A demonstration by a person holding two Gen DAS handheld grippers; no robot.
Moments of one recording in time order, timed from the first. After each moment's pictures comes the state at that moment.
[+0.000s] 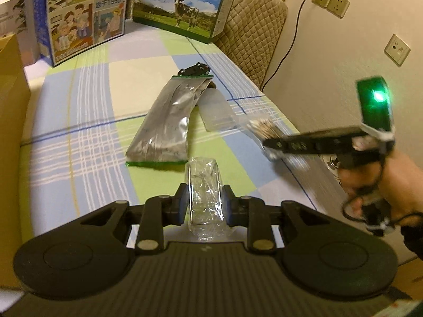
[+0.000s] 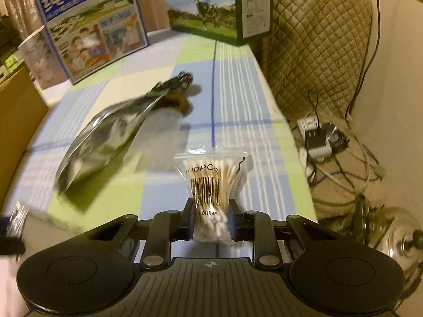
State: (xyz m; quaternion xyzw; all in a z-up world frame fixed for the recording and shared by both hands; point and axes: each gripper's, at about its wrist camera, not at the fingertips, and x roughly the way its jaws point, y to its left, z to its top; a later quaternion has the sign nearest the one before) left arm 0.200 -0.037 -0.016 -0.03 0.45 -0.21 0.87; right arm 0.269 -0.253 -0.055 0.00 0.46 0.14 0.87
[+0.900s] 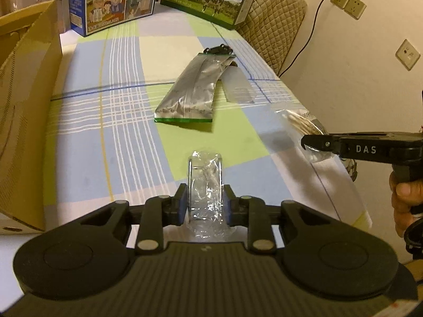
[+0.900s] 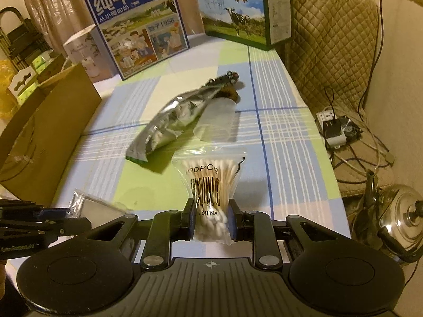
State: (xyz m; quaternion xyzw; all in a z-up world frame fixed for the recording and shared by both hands) left arm 0.158 -0.005 -0.017 -0.05 0.47 -0.18 0.86; right arm 0.182 -0.228 0.001 0.02 0.46 0.18 0.87
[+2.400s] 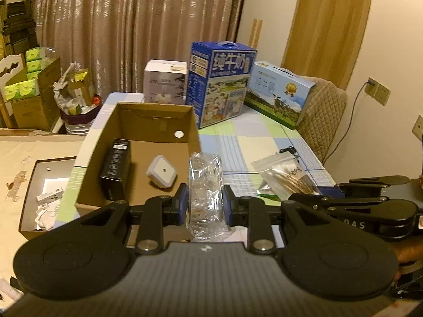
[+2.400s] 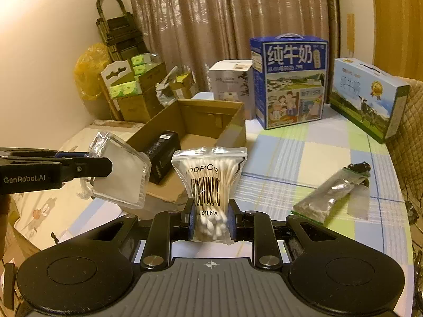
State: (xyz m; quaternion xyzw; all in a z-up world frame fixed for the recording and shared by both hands) left arm 0.033 0.167 0.146 -0.06 0.32 -0.03 0.94; right arm 0.069 -0.031 0.117 -0.04 0.35 0.35 0.87
